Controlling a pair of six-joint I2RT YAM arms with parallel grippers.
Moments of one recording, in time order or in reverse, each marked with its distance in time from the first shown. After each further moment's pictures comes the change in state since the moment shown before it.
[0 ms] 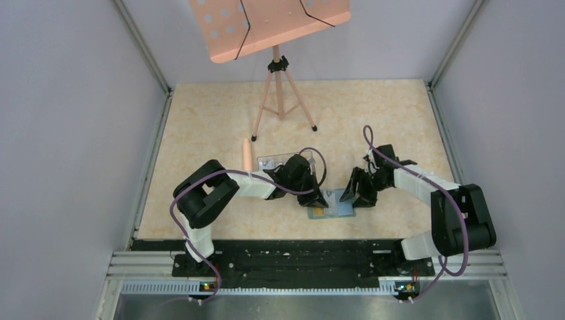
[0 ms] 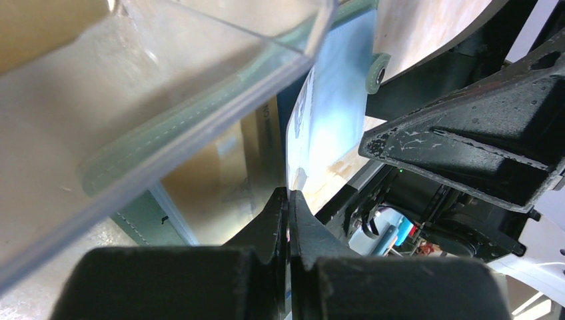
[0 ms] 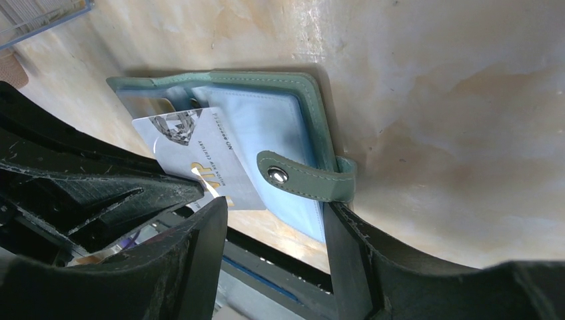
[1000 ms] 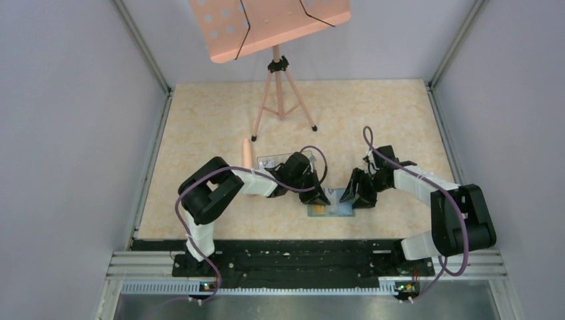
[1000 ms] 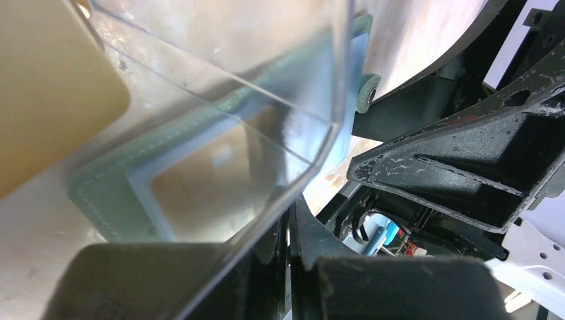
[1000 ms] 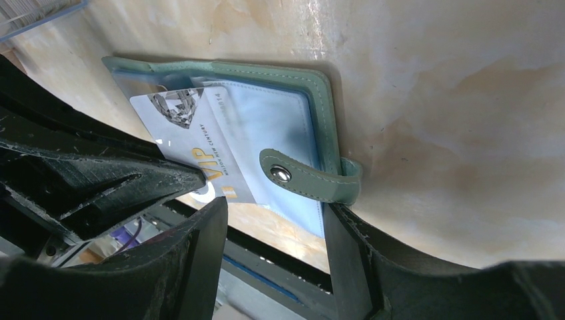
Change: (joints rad) left arm 0.029 0.049 0.023 0.048 0.034 -0.018; right arm 0.000 0.000 -0.018 0.012 -0.008 -0.002
